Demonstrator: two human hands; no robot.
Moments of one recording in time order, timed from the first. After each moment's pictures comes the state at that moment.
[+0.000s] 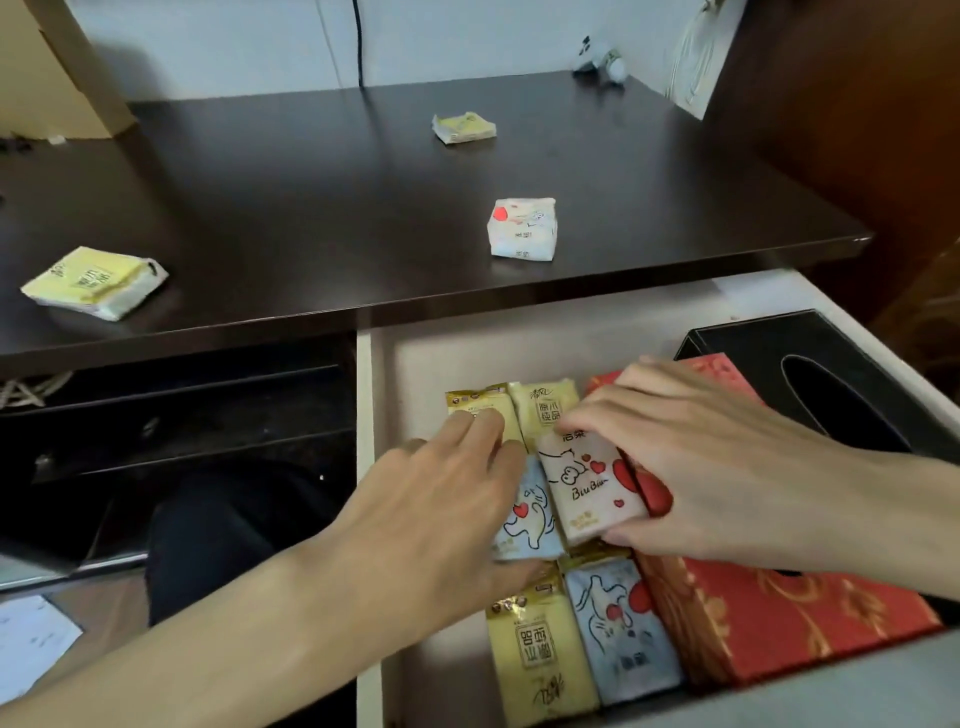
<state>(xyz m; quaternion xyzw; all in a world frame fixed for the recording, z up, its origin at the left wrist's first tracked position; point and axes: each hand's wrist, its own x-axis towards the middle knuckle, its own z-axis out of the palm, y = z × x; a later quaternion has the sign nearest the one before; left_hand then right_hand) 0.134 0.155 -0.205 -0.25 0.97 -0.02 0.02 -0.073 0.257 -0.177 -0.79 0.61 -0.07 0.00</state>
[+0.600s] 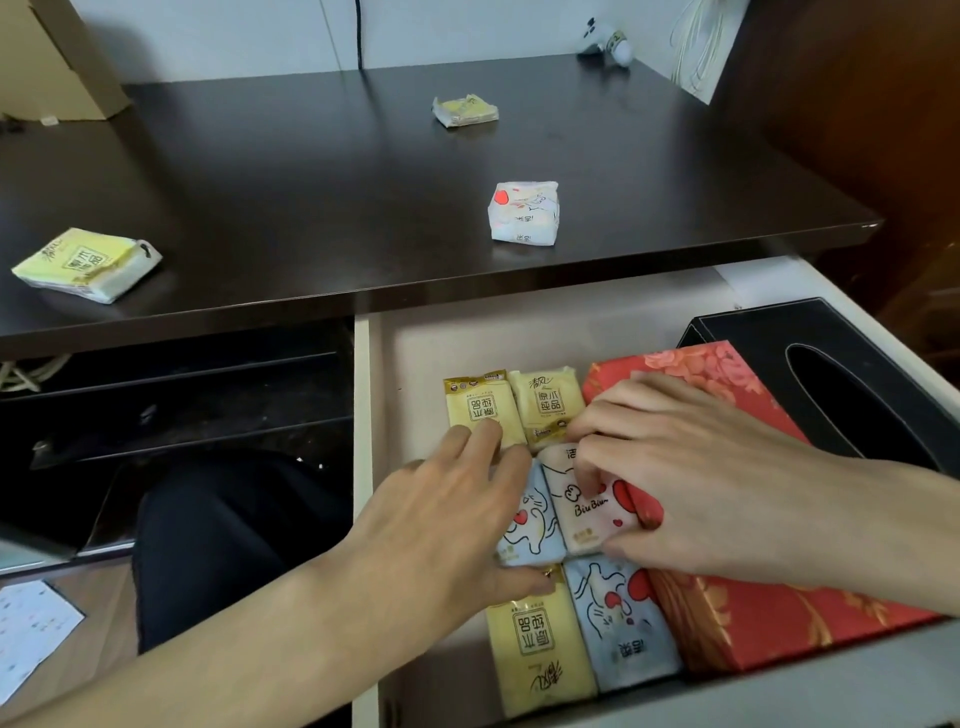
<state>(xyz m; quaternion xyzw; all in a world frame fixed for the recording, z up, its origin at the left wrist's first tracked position) 0.132 0.163 -0.227 -0.27 0.96 0.00 0.03 -0.072 0.257 -0.198 -0.79 0.60 0.10 0.03</state>
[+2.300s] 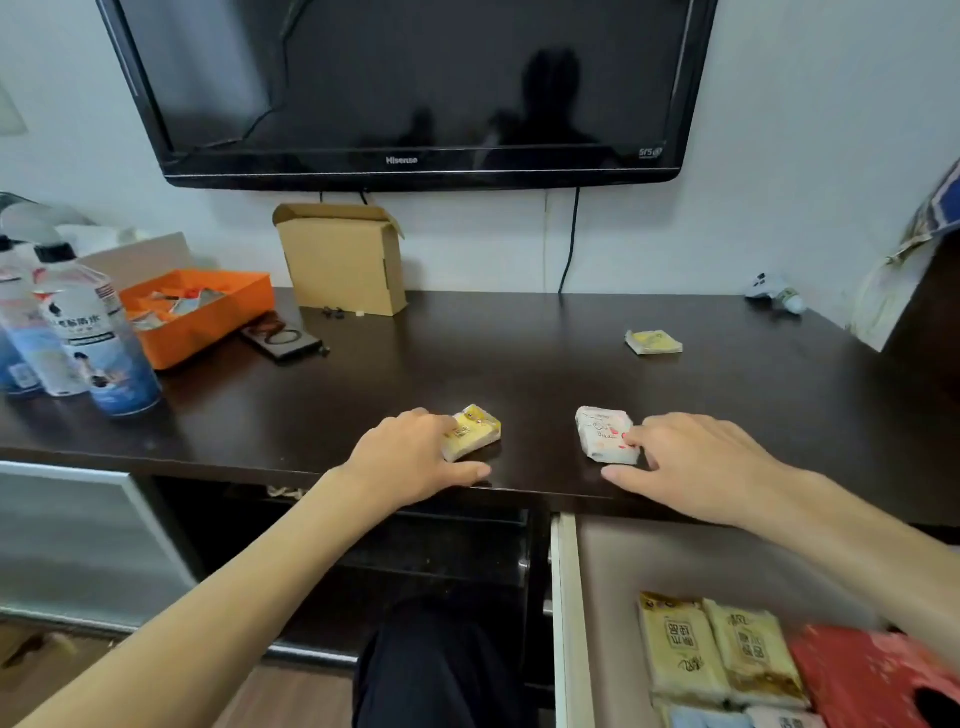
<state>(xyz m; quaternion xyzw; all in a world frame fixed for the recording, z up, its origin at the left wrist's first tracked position) 0.261 -0.048 -0.154 -0.56 0.83 0.04 -0.06 -0.031 0.039 -0.142 -0.71 0.69 0.02 -0.08</state>
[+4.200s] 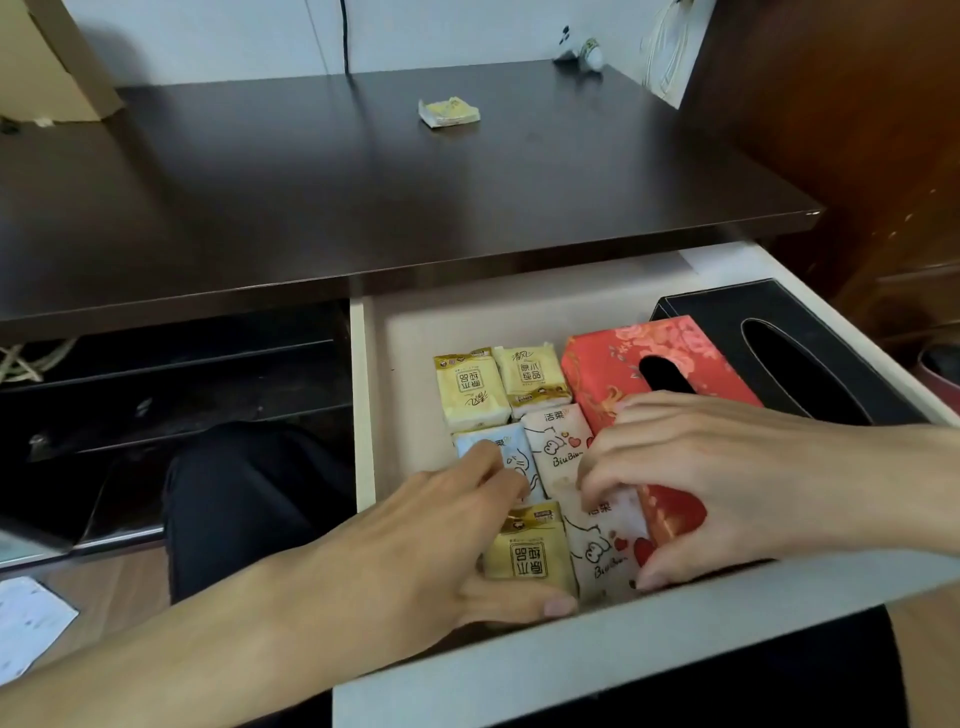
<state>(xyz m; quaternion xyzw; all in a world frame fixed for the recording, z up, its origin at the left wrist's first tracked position) 0.161 0.189 -0.203 -0.20 0.96 0.21 0.06 -0.065 0.285 -0.172 -0.77 0.61 0.02 0.19</state>
